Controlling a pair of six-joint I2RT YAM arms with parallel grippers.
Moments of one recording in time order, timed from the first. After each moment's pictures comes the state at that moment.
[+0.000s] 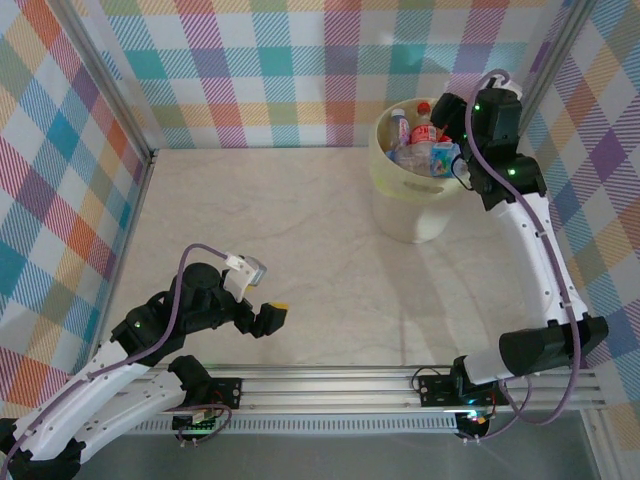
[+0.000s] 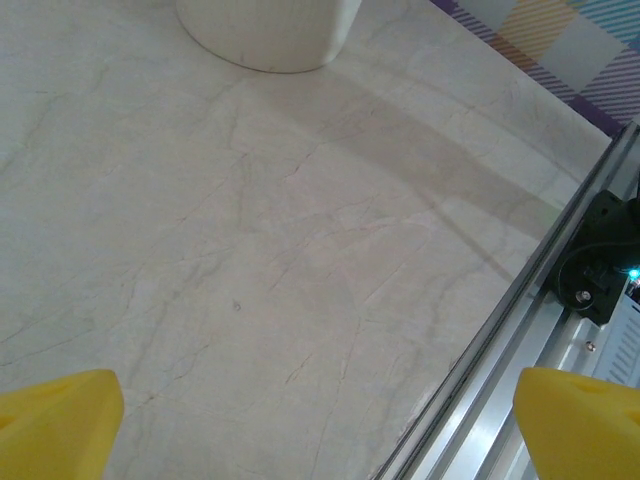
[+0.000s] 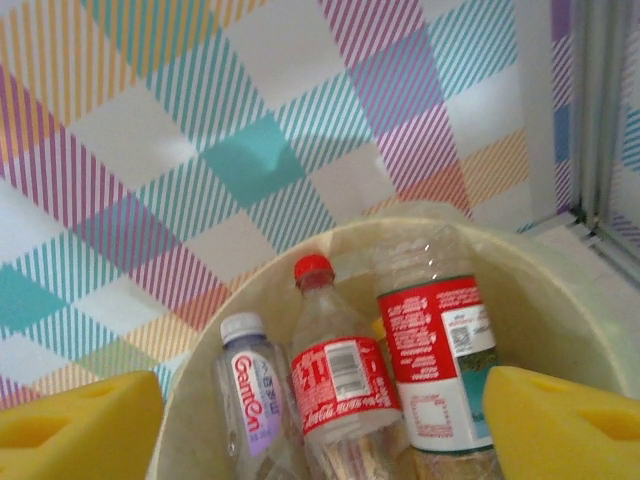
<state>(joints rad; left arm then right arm) -0.78 0.60 0.75 -0.71 0.16 -0.18 0.21 1.45 1.74 -0.61 0.27 0.51</state>
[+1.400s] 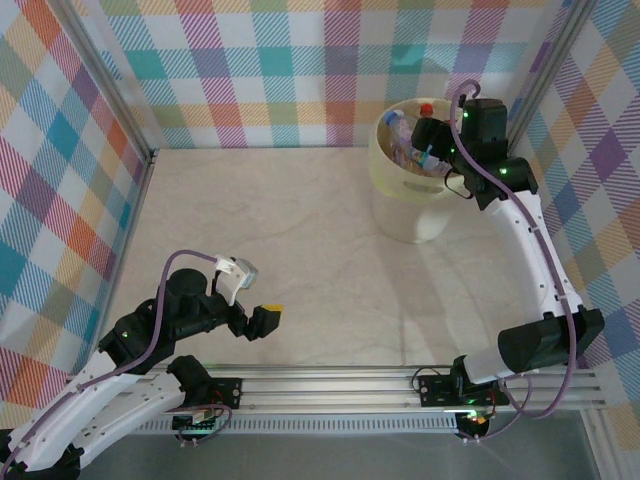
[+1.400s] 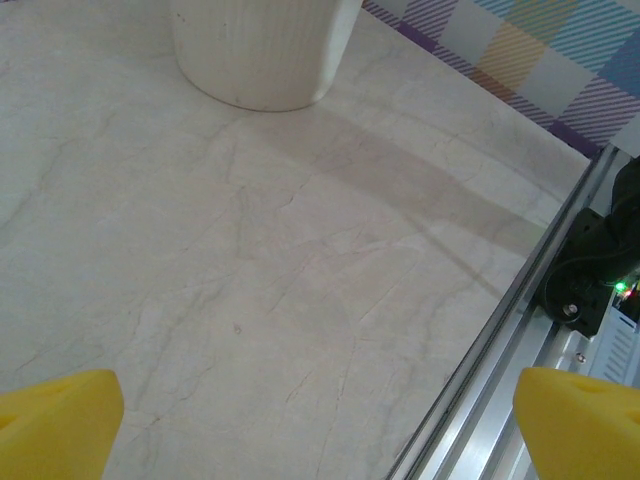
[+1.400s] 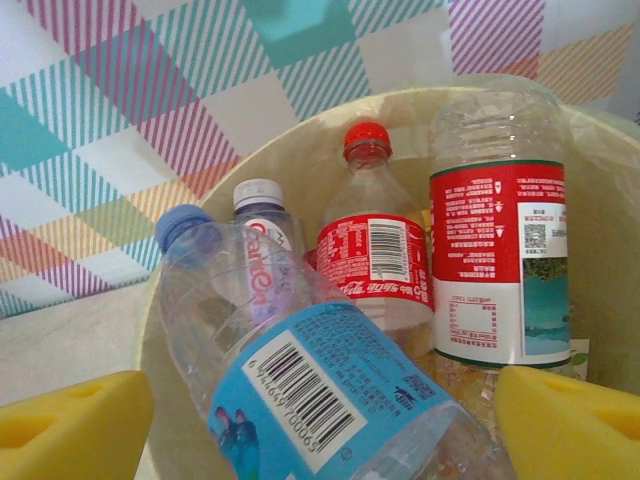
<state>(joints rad) -0.78 0.53 0.75 -0.71 0.16 -0.16 0.22 1.46 1.69 -0.70 0.08 0.39</state>
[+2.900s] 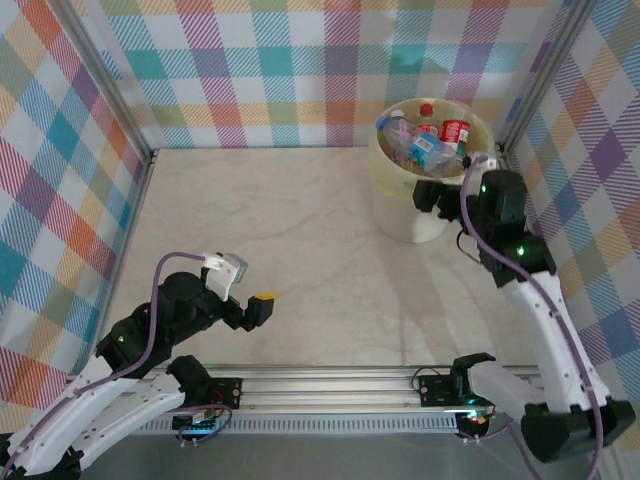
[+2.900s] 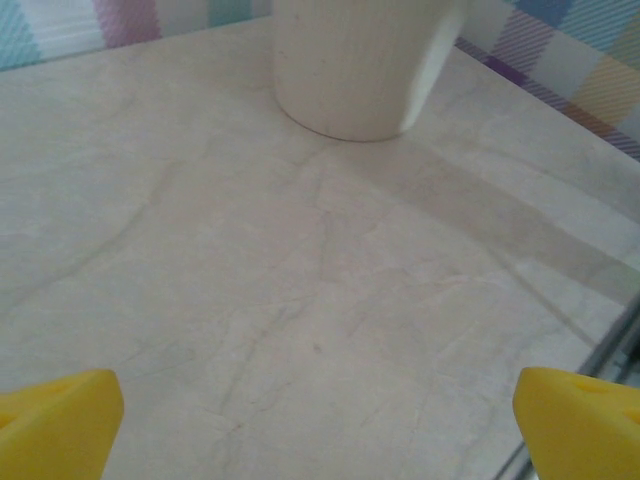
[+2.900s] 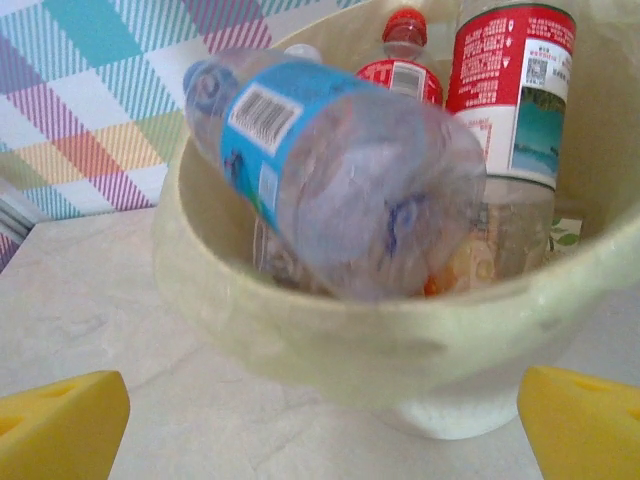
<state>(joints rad) -0.78 0.48 0.73 -0.70 -0.06 -0.16 0.22 0.96 1.12 -0.53 -0.04 0.28</state>
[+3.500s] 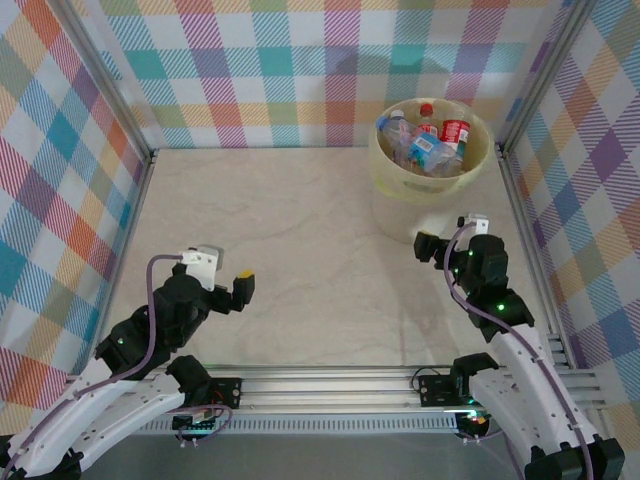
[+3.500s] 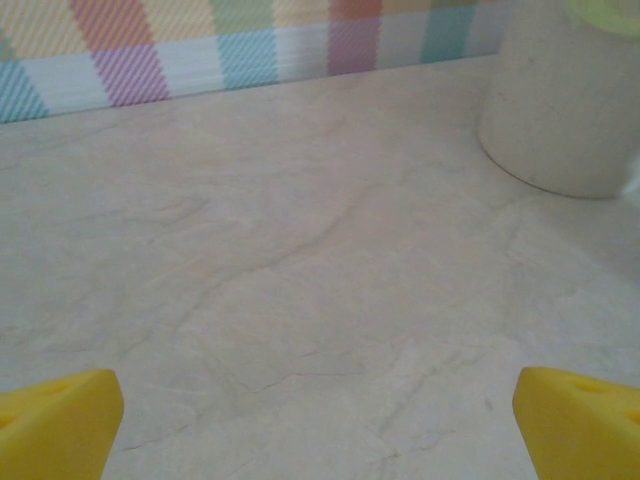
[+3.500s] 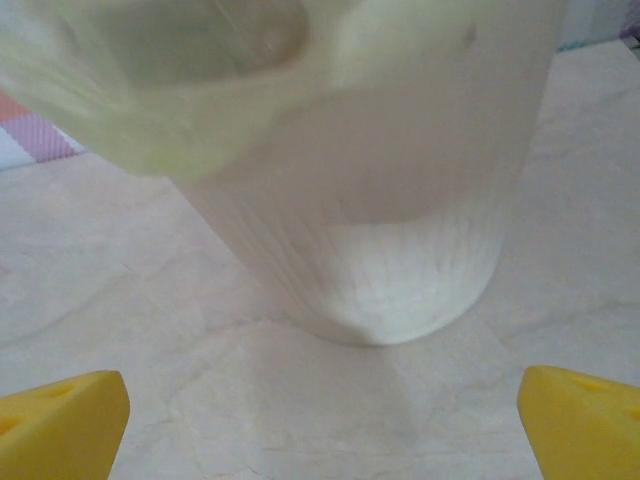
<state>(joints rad) -0.78 0.47 0.72 -0.71 -0.47 -0.23 0.22 0.68 0.57 -0.29 0.05 0.29</state>
